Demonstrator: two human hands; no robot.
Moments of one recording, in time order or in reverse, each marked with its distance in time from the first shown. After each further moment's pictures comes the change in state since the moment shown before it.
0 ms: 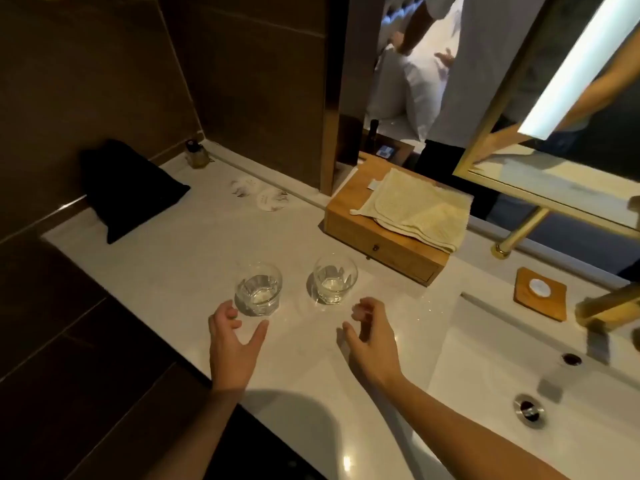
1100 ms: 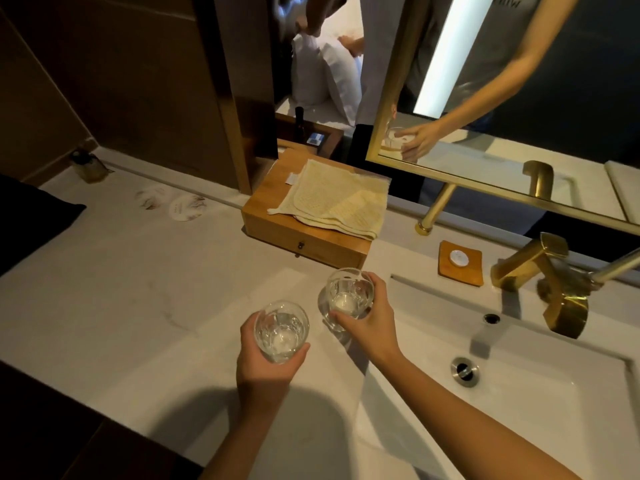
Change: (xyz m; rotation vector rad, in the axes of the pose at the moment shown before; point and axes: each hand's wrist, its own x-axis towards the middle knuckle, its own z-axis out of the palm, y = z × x) left_hand -0.073 0.080 0.094 -0.178 -0.241 0.011; right_hand 0.021 0.031 -0.094 0.181 0.224 0.071
